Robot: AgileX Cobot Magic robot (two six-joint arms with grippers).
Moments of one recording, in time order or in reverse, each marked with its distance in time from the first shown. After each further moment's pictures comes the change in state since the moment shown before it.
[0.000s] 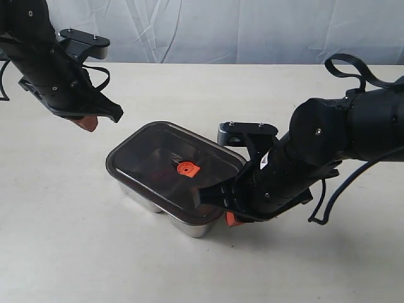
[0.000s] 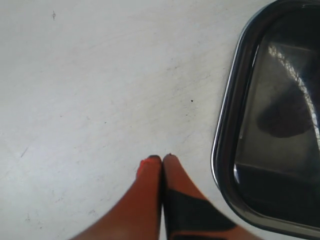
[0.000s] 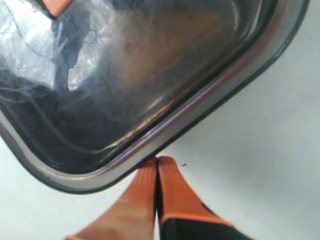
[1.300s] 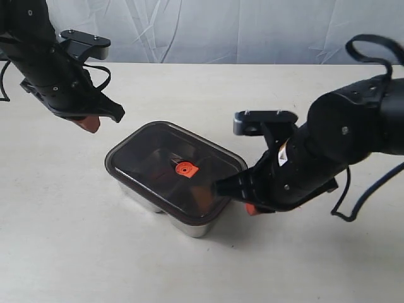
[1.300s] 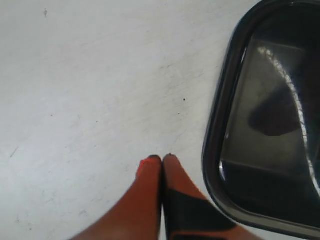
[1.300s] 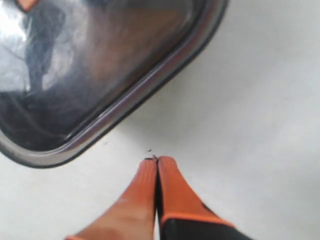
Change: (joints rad) left arm 0.000 0.000 0.000 -0.031 0.006 0.014; right arm 0.000 -0.100 0.000 -0.250 0.083 0.228
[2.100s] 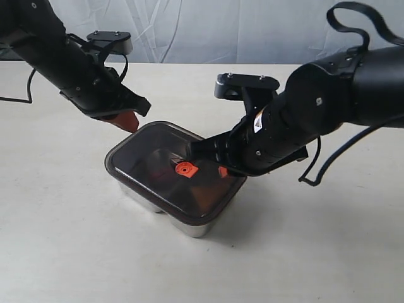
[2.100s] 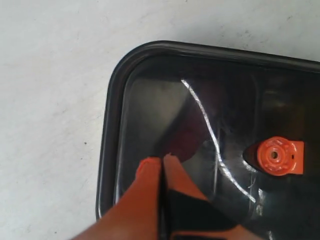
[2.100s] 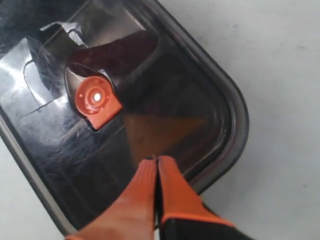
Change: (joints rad) left arm 0.000 0.030 -0.002 -0.389 -0.049 0.292; right arm 0.000 0.066 -0.136 -0.020 -0.089 0.027
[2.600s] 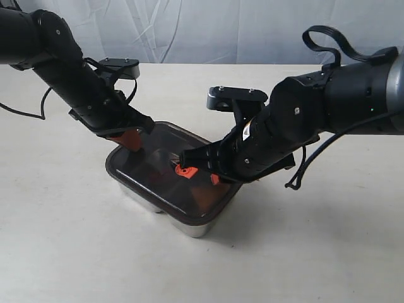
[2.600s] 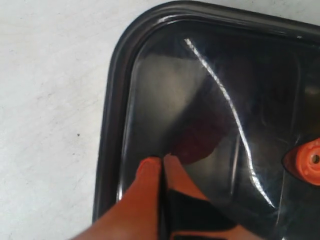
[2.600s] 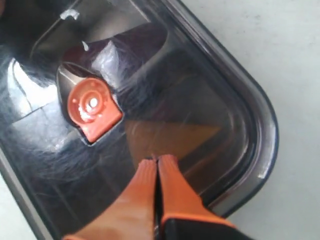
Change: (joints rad) left arm 0.000 0.115 -0.002 -0.006 0.000 0.004; right arm 0.000 0.093 -0.002 0.090 -0.065 -0.074
